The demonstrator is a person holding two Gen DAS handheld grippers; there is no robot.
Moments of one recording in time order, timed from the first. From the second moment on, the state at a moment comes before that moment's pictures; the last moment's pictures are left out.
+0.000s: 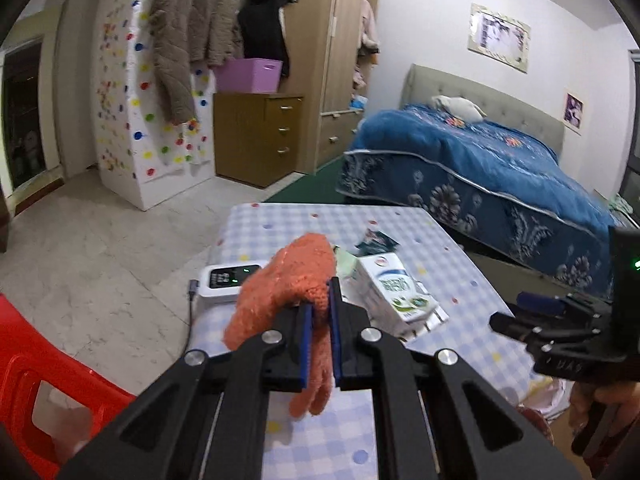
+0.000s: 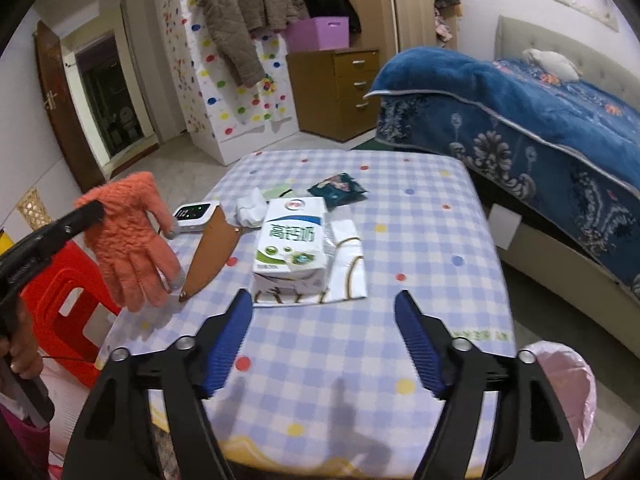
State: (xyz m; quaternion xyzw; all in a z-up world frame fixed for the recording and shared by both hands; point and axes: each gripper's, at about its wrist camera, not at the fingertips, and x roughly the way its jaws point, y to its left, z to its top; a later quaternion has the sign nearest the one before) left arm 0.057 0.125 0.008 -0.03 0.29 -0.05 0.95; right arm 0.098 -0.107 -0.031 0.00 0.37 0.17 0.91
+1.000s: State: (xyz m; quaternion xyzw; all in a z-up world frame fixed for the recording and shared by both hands) left arm 0.076 0.155 -0.025 -0.06 0.34 -0.03 0.94; right arm 0.179 -0.050 -0.097 0.00 0.43 0.18 0.88
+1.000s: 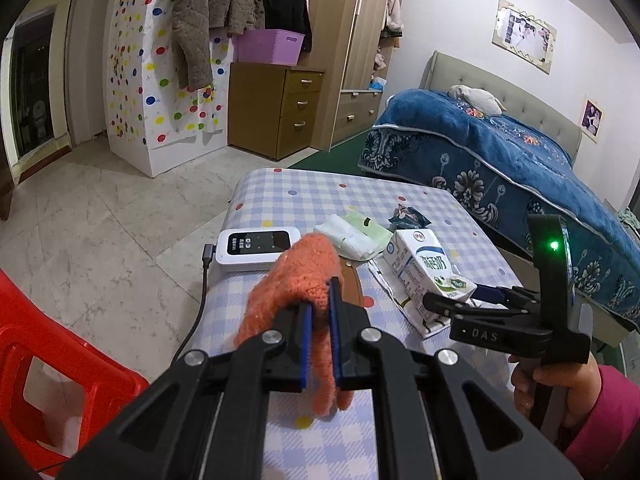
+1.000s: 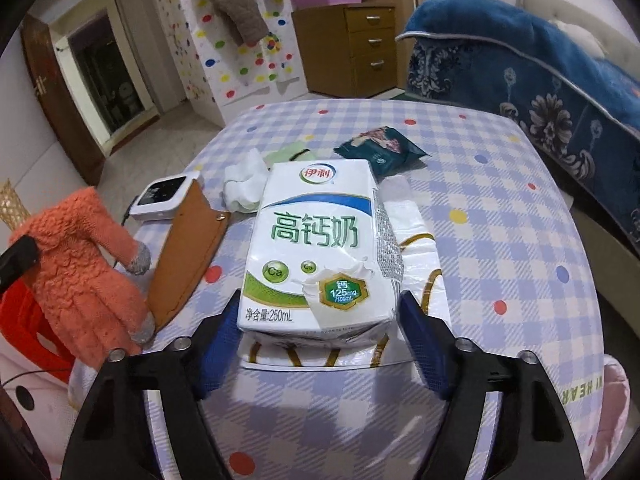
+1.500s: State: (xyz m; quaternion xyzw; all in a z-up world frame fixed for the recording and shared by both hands) left arm 0.051 0.109 -0.003 -0.02 0.32 -0.07 0.94; right arm 0.092 -0.112 -0.016 0.01 0.36 0.17 0.92
